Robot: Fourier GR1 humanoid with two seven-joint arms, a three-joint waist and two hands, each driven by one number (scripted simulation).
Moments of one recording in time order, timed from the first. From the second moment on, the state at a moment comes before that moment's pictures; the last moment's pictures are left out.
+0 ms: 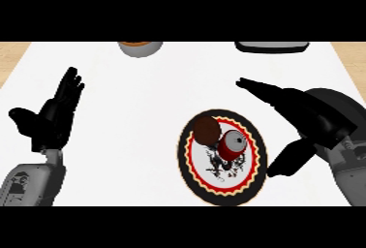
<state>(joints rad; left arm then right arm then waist) -0.23 0.26 0.01 -1.48 0.08 0.15 0.09 -0.47 -0.53 0.31 -1.79 0.17 0.48 0.48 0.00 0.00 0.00</state>
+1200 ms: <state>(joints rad) -0.23 0.22 0.06 -1.47 0.05 0.09 0.08 -0.46 -0.35 0.39 -1.63 0.55 0.68 0.42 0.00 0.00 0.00</state>
